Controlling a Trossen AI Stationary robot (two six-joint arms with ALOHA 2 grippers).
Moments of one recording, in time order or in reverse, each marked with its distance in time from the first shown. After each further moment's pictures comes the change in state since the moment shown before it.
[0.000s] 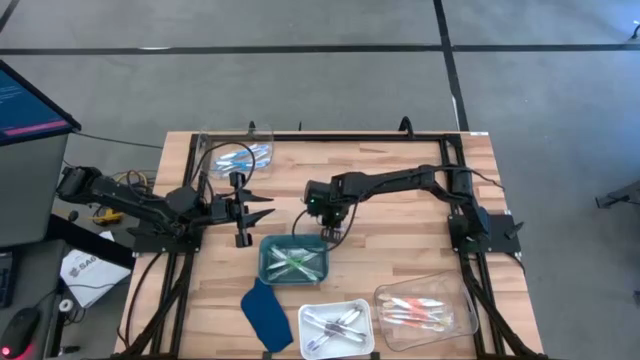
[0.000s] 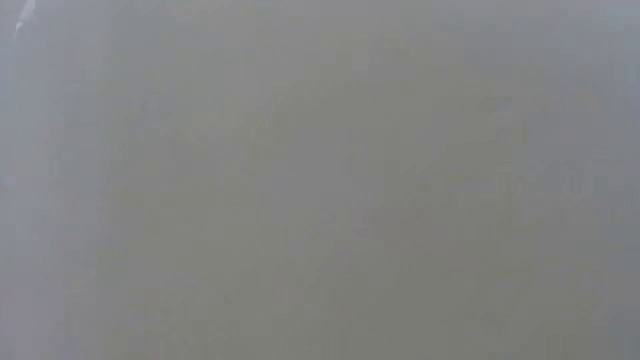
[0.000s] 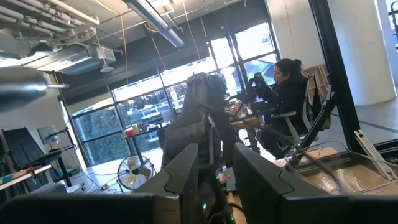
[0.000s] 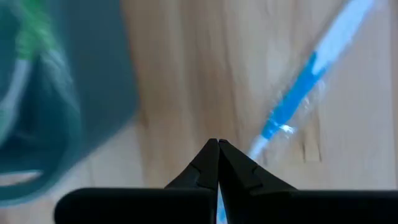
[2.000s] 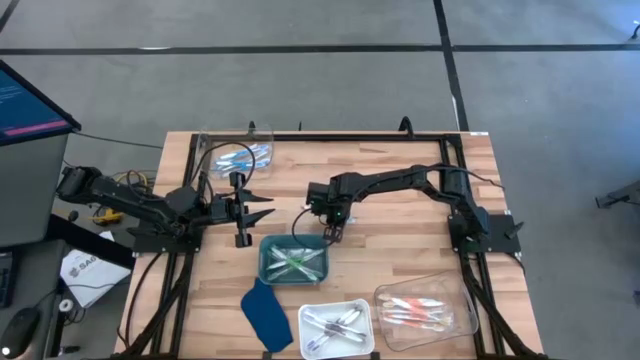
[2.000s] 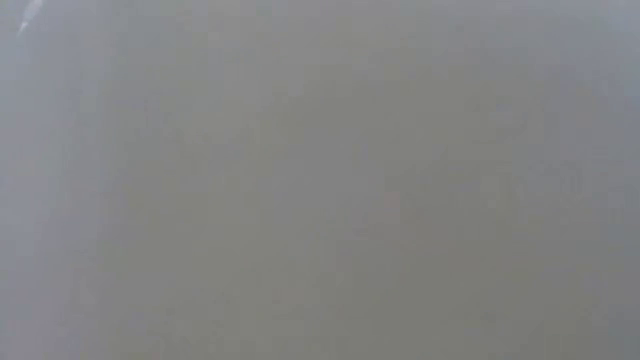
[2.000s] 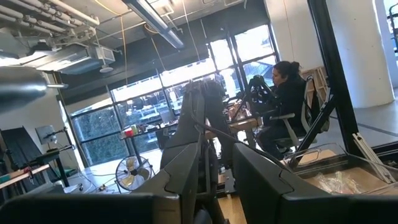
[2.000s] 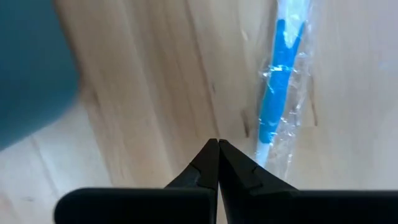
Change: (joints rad) left arm 0.000 0.000 0.000 0.005 0.004 -0.010; right arm -0.020 0.058 -0.002 -0.079 0.027 0.052
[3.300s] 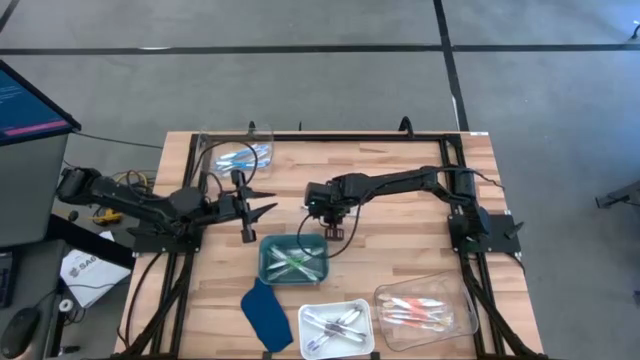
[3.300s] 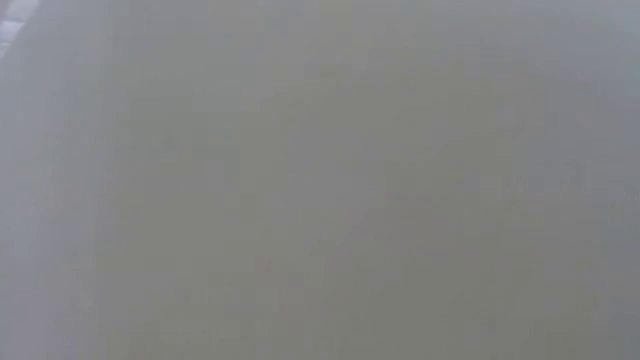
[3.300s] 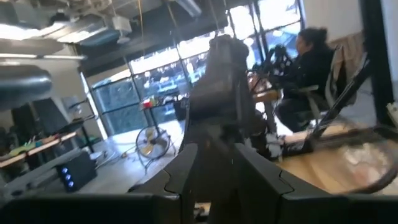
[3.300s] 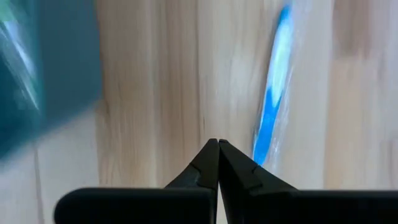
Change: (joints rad) left arm 0.031 0.000 0.001 -0.096 -0.099 -0.017; right arm 0.043 -0.073 -0.001 0.071 0.131 -0.199
